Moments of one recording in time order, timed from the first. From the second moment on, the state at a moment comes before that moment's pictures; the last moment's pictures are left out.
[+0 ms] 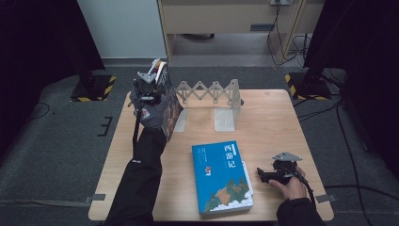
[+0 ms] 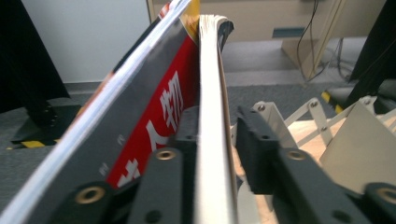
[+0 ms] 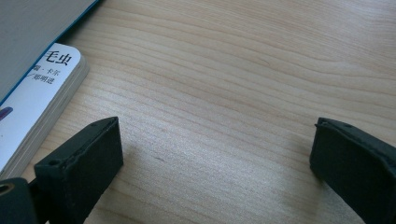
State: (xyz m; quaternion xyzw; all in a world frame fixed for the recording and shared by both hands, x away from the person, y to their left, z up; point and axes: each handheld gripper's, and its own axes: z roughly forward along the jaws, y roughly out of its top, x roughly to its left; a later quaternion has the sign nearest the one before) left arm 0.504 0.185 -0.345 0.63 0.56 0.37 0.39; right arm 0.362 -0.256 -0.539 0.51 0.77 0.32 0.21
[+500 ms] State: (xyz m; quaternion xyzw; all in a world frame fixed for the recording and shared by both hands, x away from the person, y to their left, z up) left arm 0.465 0.188 -0.336 0.63 0.54 0.38 0.41; right arm 0.362 -0.256 -0.539 0.51 0.77 0.32 0.21
